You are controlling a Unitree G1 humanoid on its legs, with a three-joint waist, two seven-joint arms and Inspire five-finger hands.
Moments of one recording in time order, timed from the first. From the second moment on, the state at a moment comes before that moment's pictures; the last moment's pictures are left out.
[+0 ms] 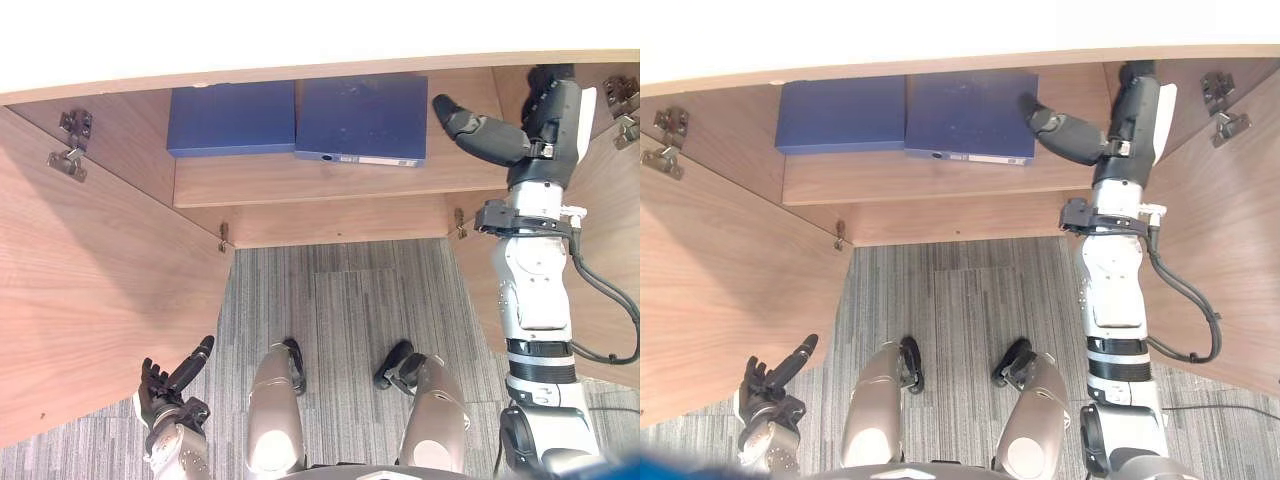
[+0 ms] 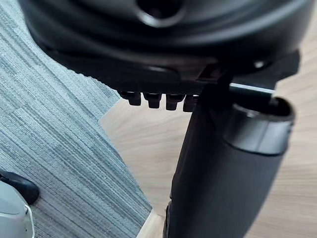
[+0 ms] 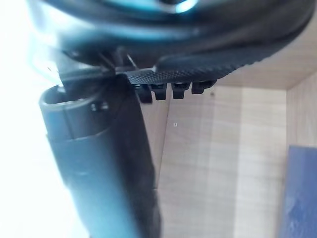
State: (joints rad) left arm 0.13 -0.01 0.53 0.48 -0.40 -0.09 0.19; right arm -0.48 -0.28 -0.14 -0.11 0.02 -0.06 -0.28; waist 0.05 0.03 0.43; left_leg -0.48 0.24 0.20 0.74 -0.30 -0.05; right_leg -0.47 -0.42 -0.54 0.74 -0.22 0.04
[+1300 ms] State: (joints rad) left arm 0.22 -0.02 0.30 0.78 -0.13 -0.10 0.25; right arm 0.00 -0.07 -0.22 1.17 0.08 -0.03 -0.15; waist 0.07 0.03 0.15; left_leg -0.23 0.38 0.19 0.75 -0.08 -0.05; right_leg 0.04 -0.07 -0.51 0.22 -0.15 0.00
